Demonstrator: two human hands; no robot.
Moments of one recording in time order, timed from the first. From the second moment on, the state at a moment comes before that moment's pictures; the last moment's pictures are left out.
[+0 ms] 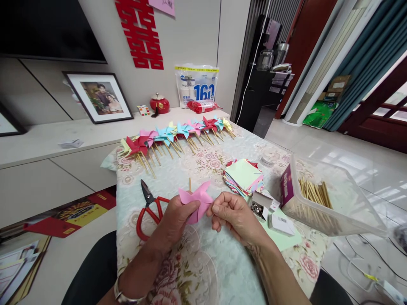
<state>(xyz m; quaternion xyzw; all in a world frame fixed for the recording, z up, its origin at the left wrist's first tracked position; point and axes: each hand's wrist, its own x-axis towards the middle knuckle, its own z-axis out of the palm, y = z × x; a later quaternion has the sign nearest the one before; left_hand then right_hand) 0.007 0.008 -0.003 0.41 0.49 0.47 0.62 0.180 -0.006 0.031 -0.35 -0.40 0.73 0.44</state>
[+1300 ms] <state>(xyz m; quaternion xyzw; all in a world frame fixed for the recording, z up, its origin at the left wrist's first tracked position) 0.021 0.000 0.005 0.47 0.50 0.47 0.56 0.172 -0.019 0.027 -0.47 -0.72 0.22 0.46</state>
